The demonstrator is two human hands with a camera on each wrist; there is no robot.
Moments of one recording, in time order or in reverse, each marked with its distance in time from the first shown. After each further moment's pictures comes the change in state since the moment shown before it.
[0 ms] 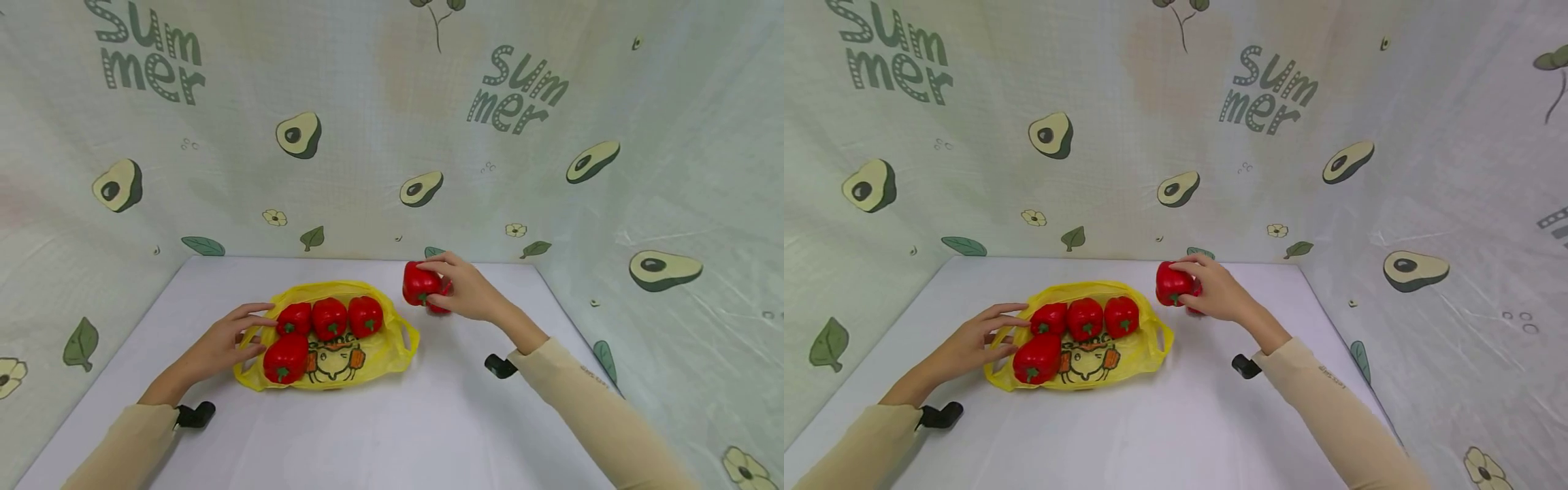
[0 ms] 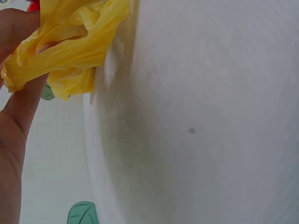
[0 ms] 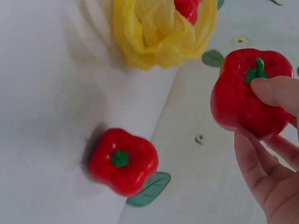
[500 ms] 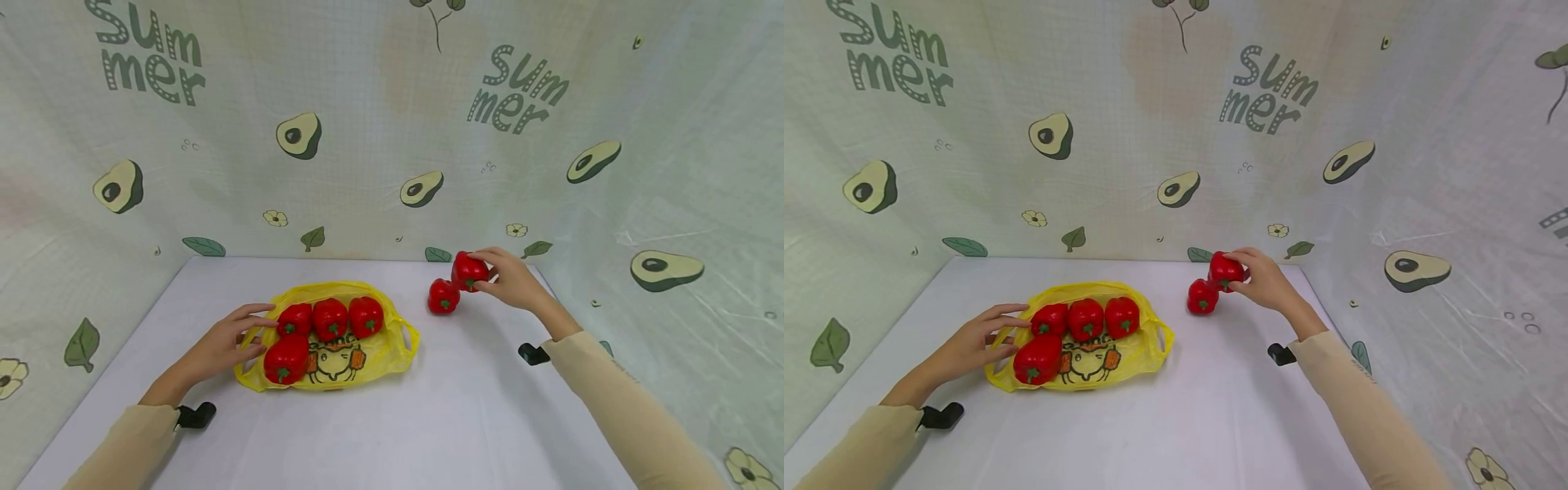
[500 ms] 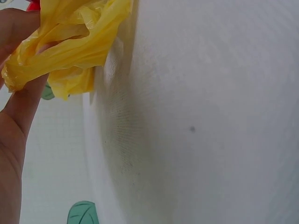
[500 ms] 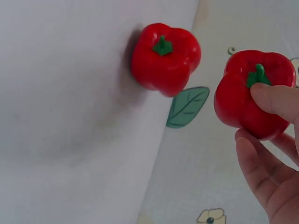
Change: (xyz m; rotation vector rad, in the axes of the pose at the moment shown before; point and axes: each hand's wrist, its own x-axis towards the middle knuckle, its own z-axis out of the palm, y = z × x) left_hand 0.001 -0.001 0.000 -0.003 -0.013 -0.014; right_hand -0.026 0.084 -0.035 -0.099 0.078 0.151
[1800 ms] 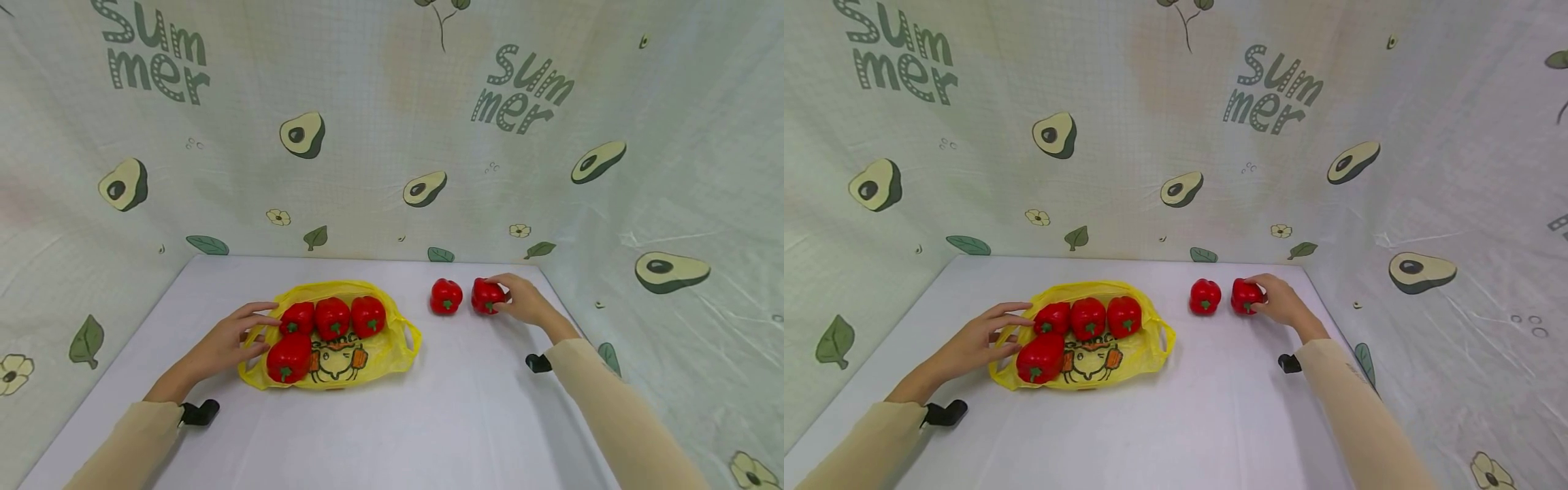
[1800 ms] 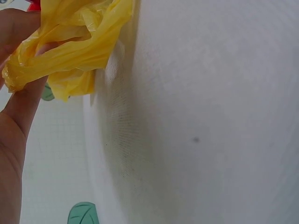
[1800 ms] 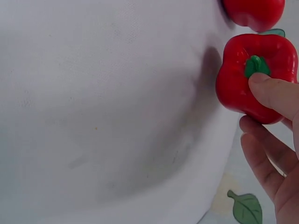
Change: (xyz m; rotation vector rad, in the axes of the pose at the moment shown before) left_hand 0.001 0.000 0.002 0.010 -0.001 -0.019; right_hand -0.023 0.077 0.037 -0.001 -0.149 0.158
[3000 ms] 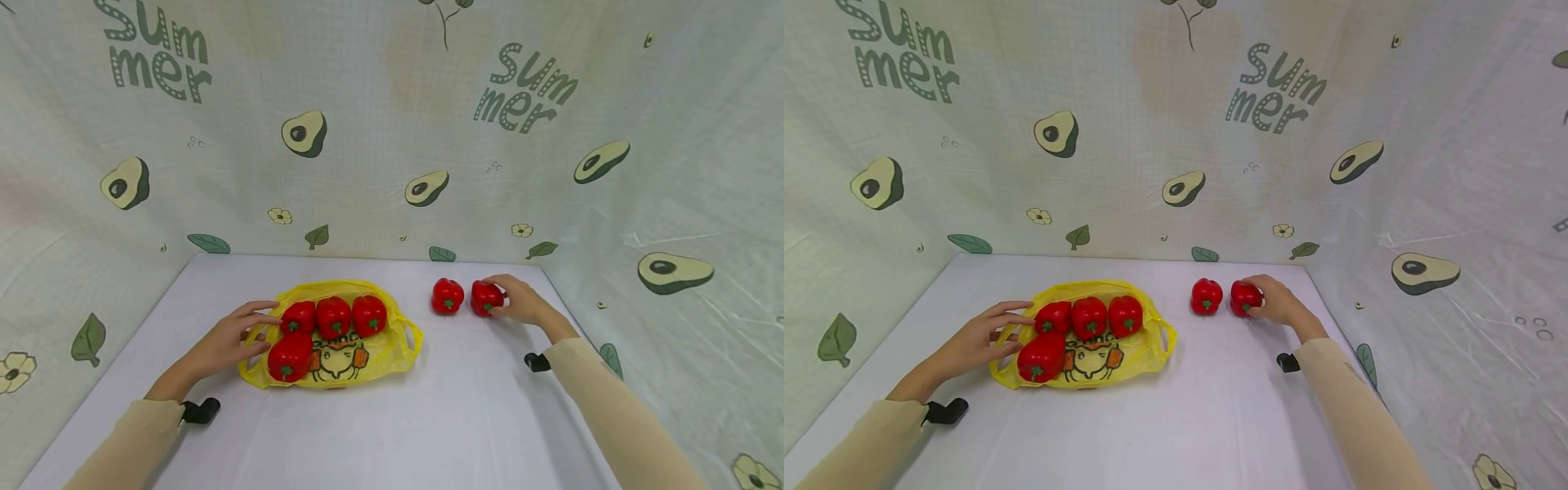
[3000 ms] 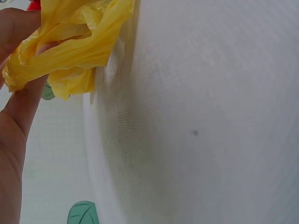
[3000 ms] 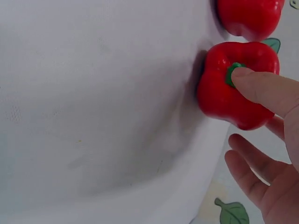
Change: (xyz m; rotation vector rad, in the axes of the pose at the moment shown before) left_hand 0.000 0.000 -0.001 0.016 -0.009 -0.017; right_hand 0.002 -0.011 0.000 0.022 -0.083 0.057
